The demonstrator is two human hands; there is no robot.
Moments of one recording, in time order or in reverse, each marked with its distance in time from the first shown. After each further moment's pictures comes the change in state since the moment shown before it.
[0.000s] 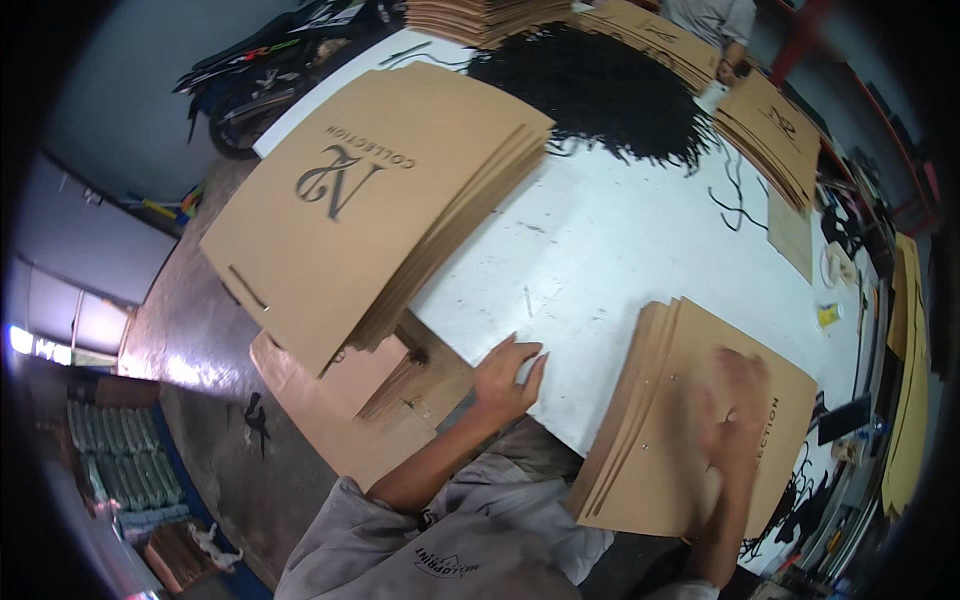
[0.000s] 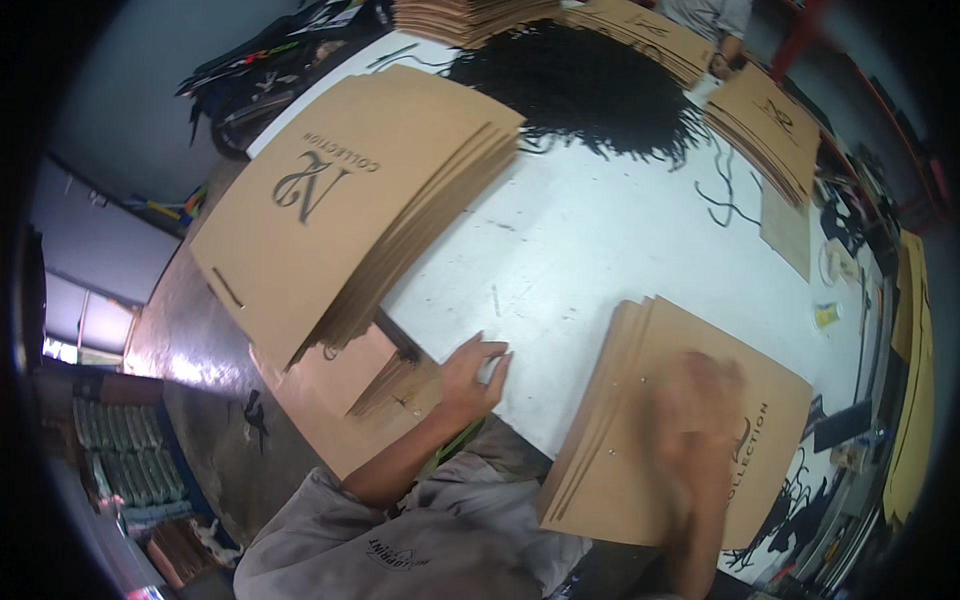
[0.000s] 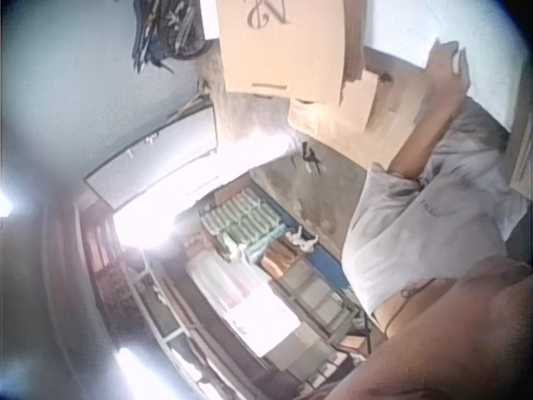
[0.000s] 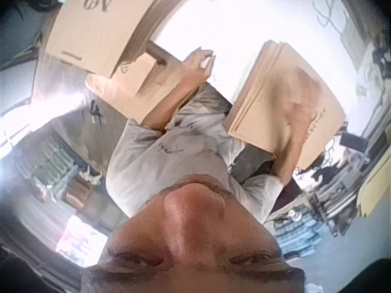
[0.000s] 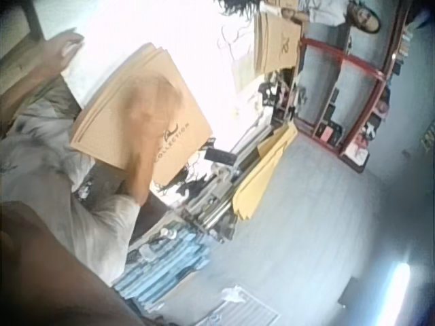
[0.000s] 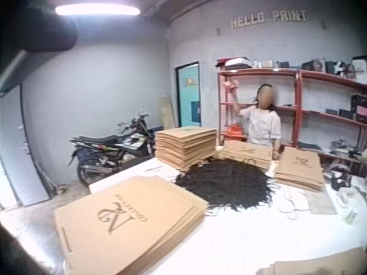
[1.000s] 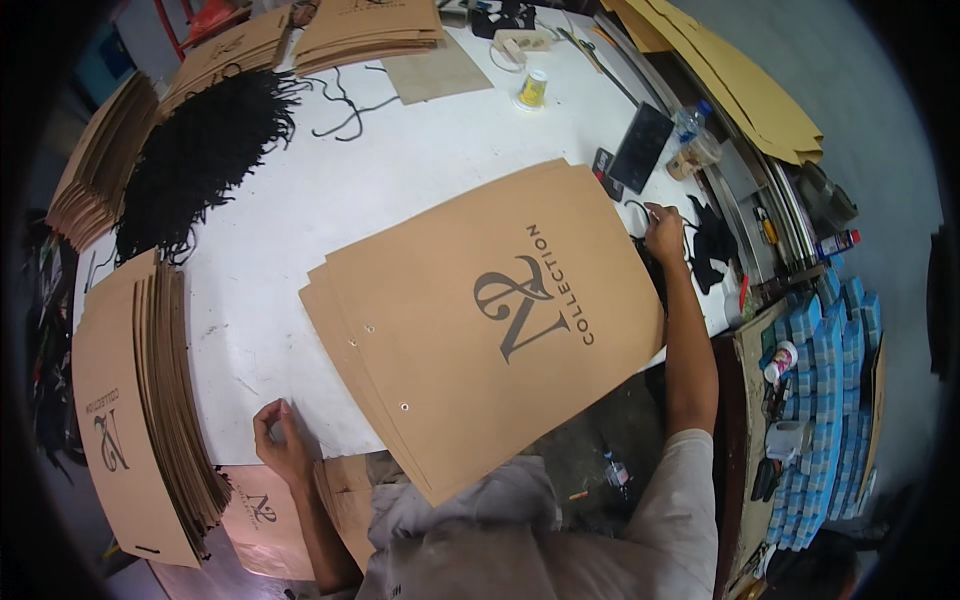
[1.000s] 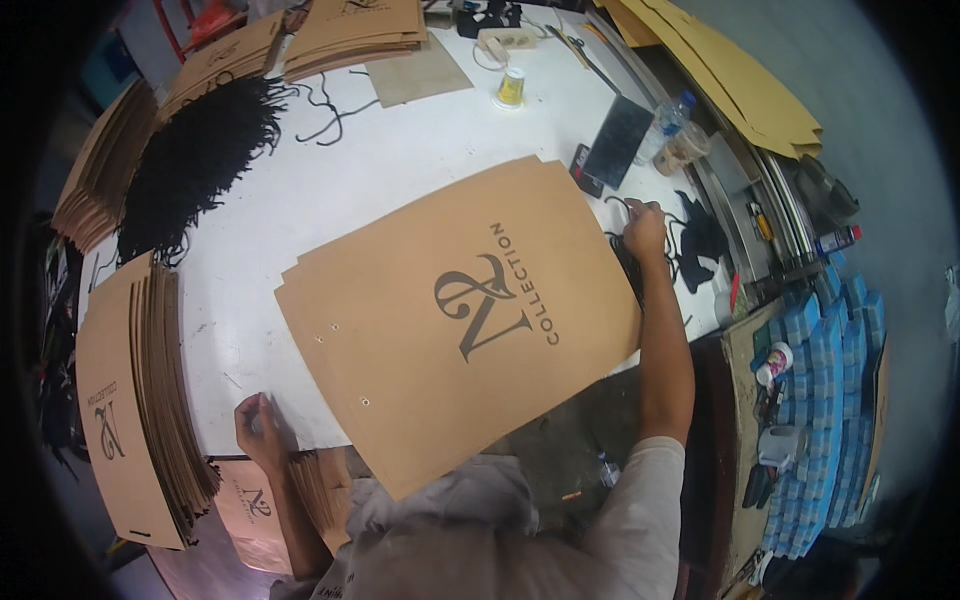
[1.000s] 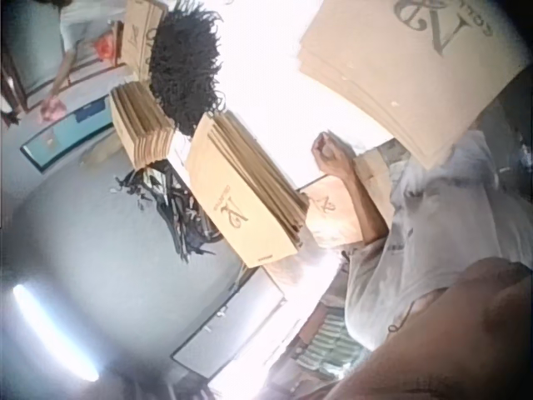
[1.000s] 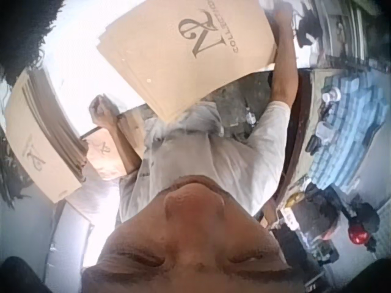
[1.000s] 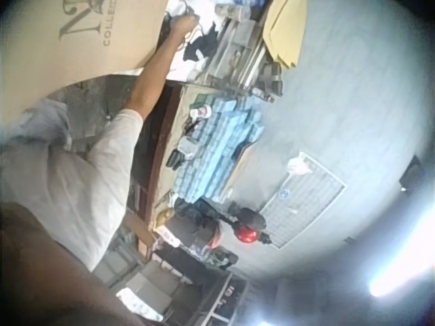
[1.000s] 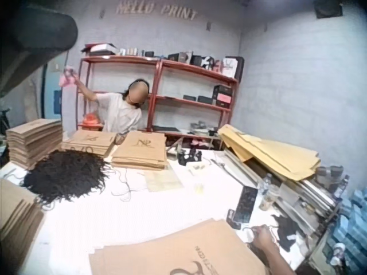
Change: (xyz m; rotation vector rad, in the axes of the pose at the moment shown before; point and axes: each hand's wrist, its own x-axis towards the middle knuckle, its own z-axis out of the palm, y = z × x) left_hand 0.008 0.005 0.011 -0.088 -0.299 -0.301; right_hand -0.331 0.377 -0.050 -0.469 0.215 1.038
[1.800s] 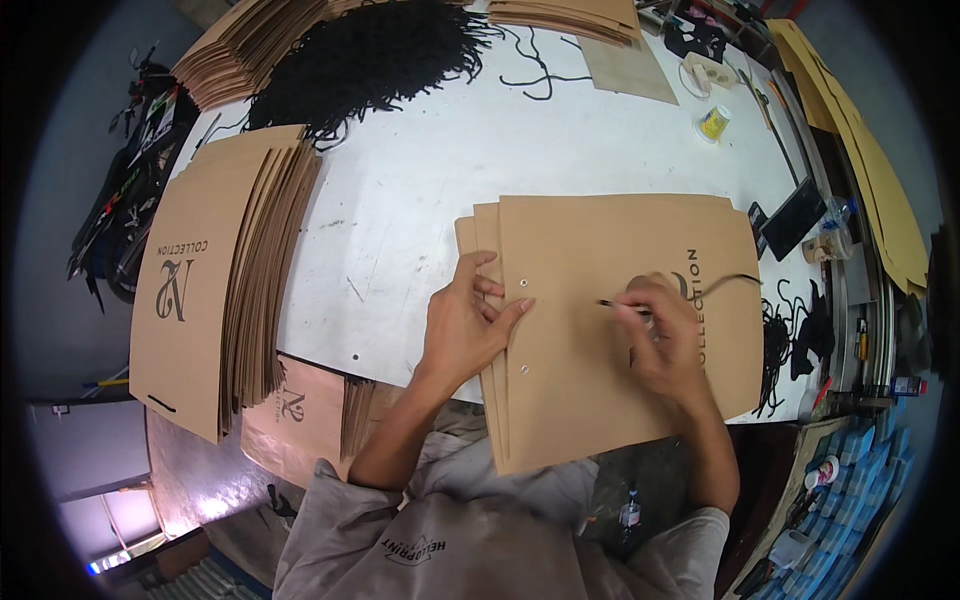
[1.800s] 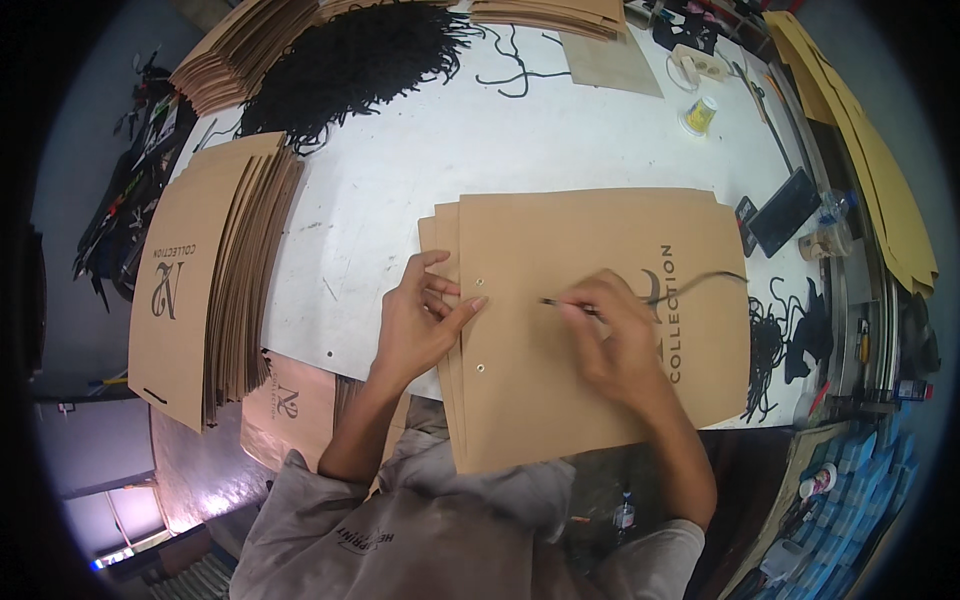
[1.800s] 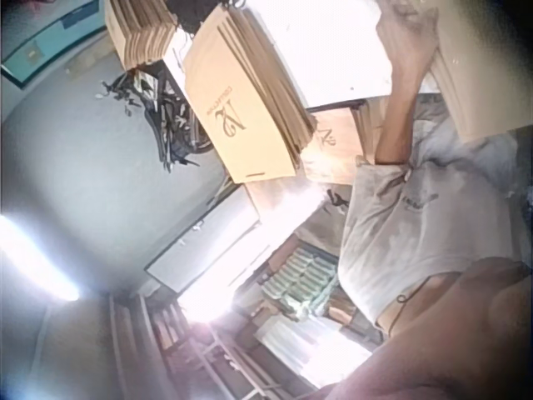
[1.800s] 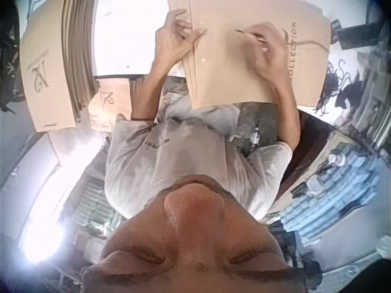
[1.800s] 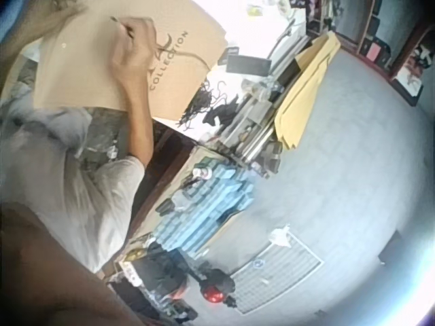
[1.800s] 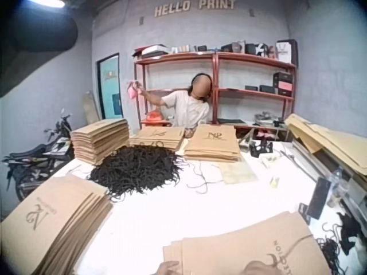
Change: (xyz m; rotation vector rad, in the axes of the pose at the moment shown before) left_hand 0.027 0.159 0.059 -0.091 -0.503 -0.058; right_hand -0.139 -0.349 -0.134 1.016 -0.397 -0.605
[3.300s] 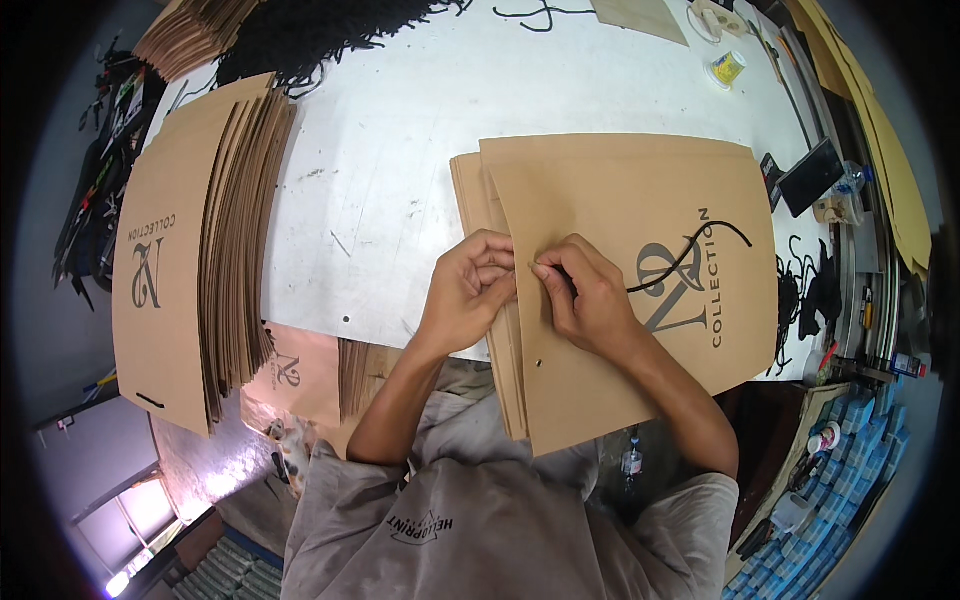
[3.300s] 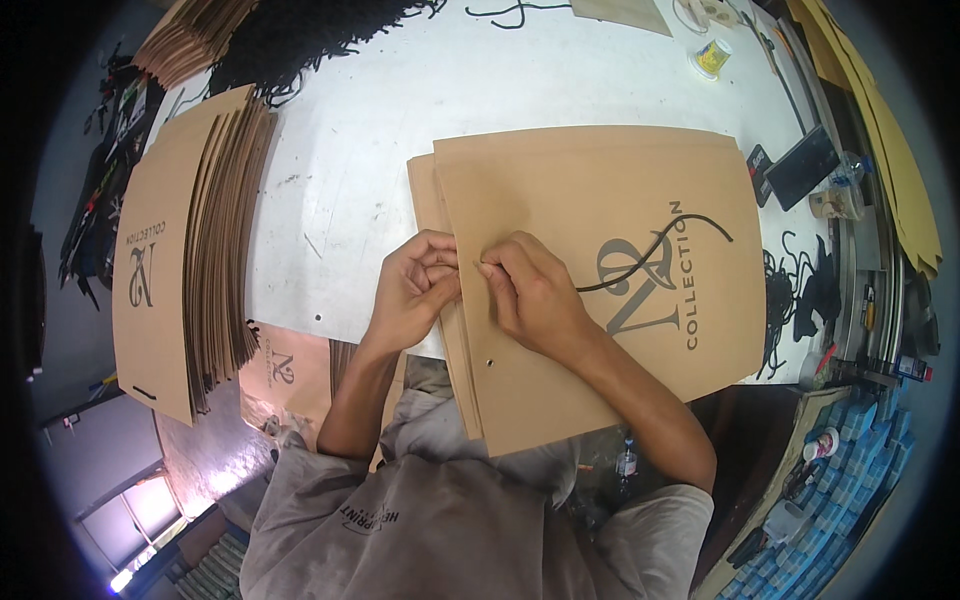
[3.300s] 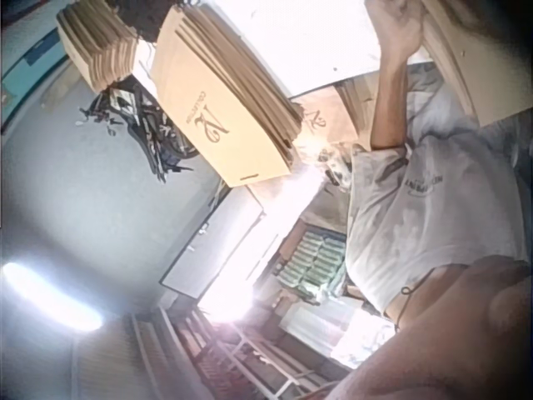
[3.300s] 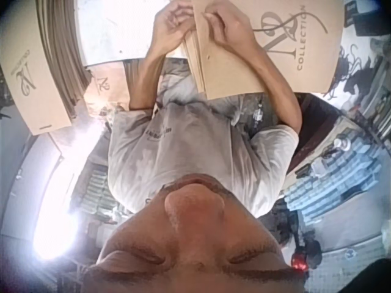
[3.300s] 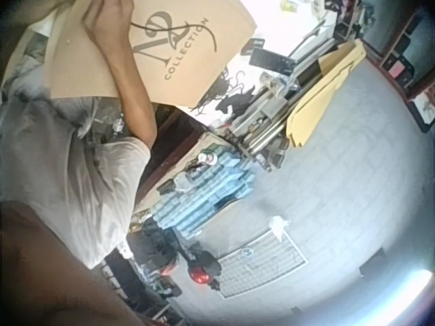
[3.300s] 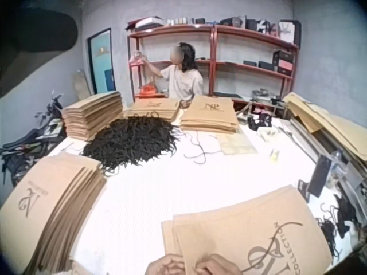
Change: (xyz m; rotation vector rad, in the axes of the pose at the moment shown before) left_hand -0.010 -0.045 0.004 -0.753 -0.353 -0.098; right_hand -0.007 0.016 0.096 -0.003 -0.090 0.016
